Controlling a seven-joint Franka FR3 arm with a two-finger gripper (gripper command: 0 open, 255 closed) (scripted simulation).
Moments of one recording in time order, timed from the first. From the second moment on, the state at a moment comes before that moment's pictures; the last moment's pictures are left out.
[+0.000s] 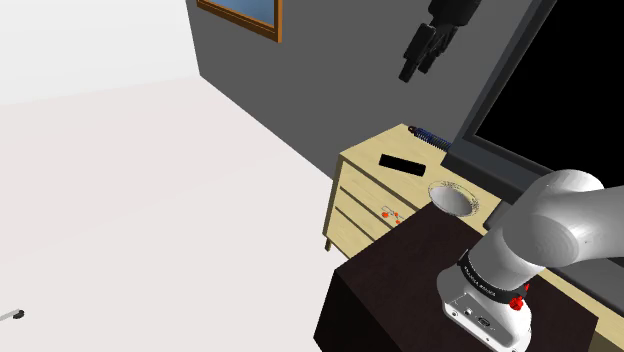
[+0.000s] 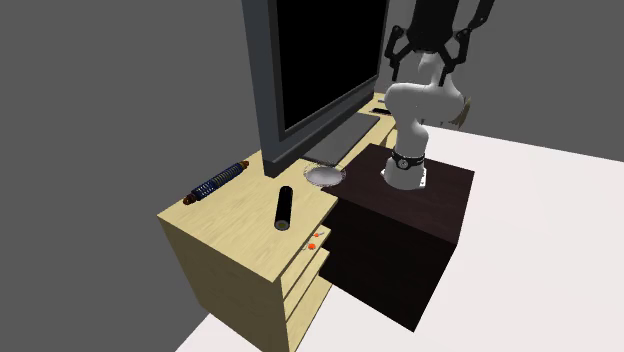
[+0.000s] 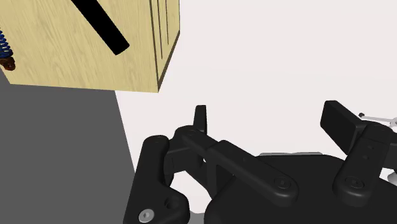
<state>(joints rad) 0.01 -0.81 0.07 -2.33 0.06 1.72 -0.12</state>
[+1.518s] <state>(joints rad) -0.05 -0.53 -0.32 -2.63 -0.12 2.21 -0.65</state>
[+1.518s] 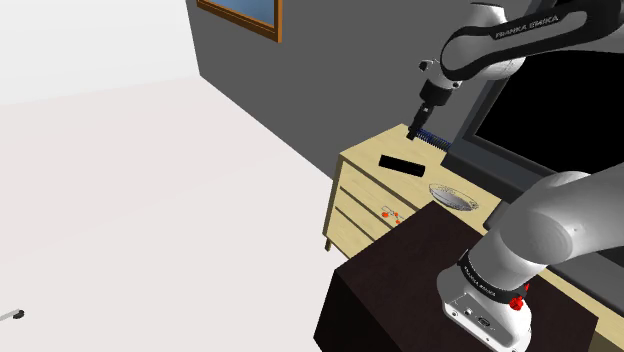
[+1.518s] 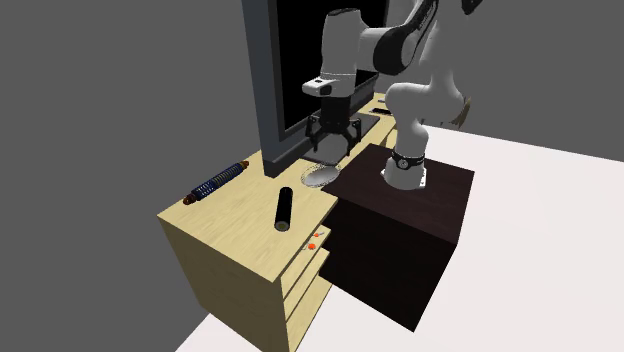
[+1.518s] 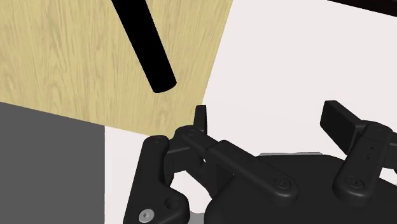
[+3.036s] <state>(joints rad) -0.10 0.31 -0.48 -2.35 0.33 2.62 -1.41</state>
